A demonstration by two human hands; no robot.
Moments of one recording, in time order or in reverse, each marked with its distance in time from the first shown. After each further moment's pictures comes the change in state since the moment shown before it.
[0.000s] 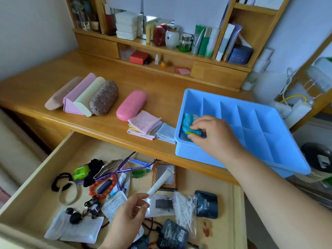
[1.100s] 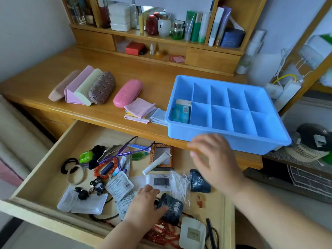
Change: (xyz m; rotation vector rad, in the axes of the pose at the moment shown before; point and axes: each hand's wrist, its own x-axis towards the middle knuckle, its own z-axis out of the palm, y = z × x) left_hand -0.022 -0.008 0.041 0.859 -0.199 0.190; right_hand -0.114 0.008 0.007 -0.021 0.146 -0.222
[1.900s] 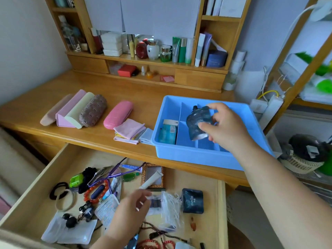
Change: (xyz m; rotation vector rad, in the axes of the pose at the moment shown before) left_hand 0.010 0.023 -0.054 -0.508 0.230 -0.015; right_hand 0.089 0.042 -0.066 0.367 -0.001 0.572
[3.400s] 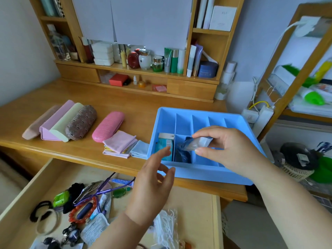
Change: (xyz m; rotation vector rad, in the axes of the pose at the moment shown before) left_hand 0.047 0.121 0.004 -0.225 0.226 0.444; right_hand -0.018 -0.003 -0.033 0.069 -0.246 -0.189
